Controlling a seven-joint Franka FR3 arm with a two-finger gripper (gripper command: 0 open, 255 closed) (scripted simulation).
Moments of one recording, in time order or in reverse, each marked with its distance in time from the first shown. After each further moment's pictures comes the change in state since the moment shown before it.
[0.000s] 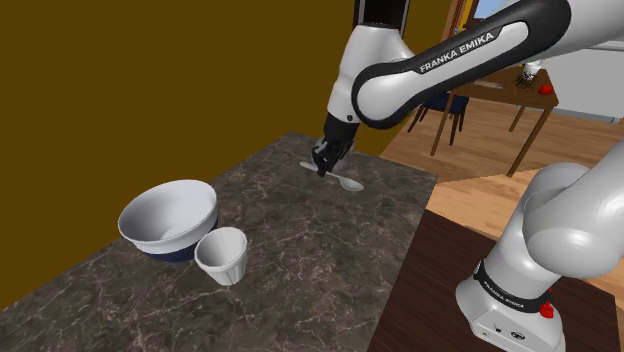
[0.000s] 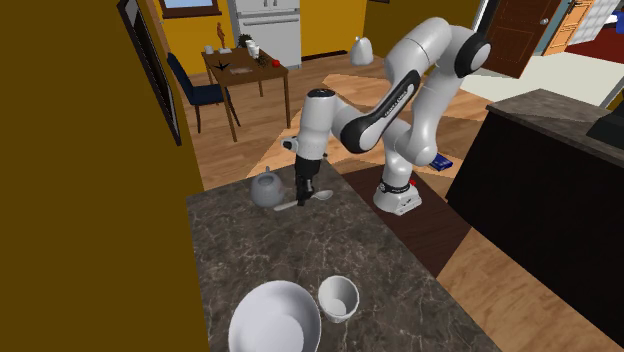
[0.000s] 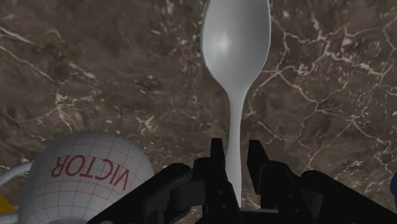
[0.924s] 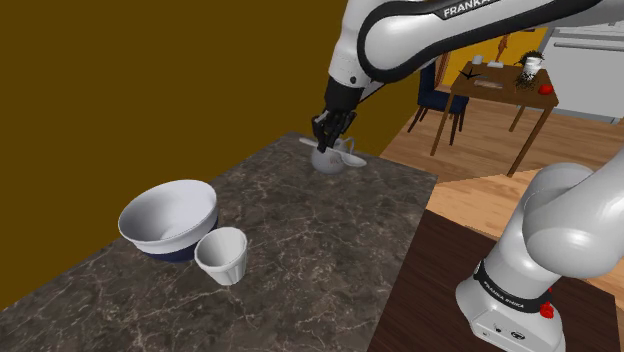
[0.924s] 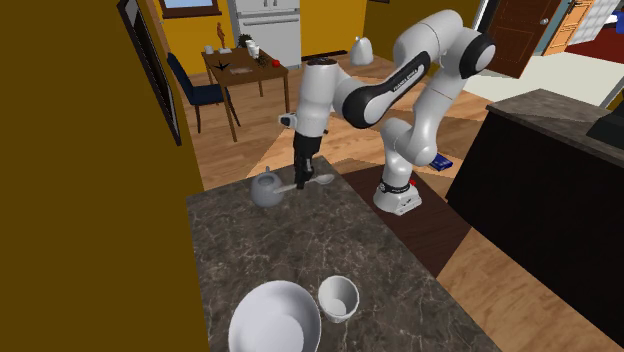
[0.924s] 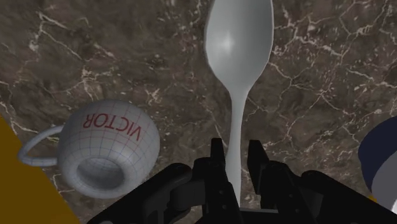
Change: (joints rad) arm -0.008 -0.073 -0.011 0.137 -0.018 -0.209 0.017
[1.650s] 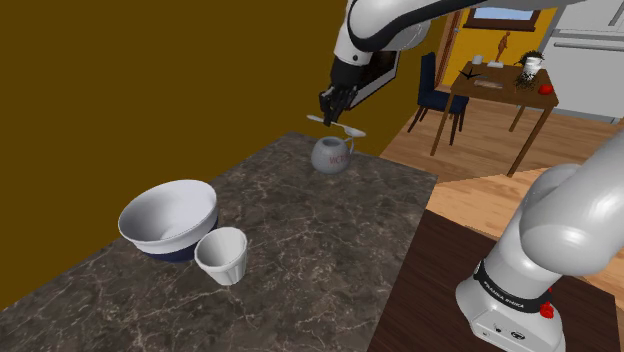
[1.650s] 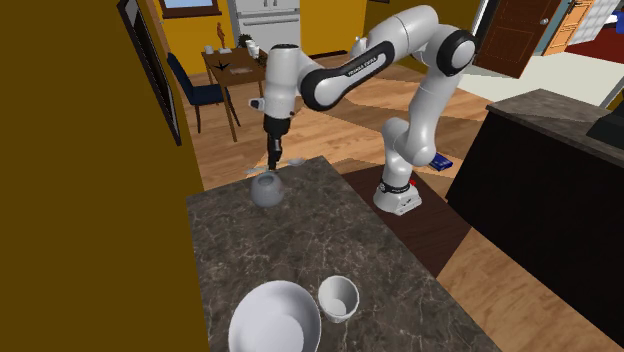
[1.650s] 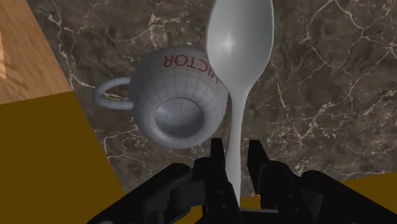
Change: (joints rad) arm -0.071 0.173 -0.148 0.193 -0.020 -0.042 -0.197
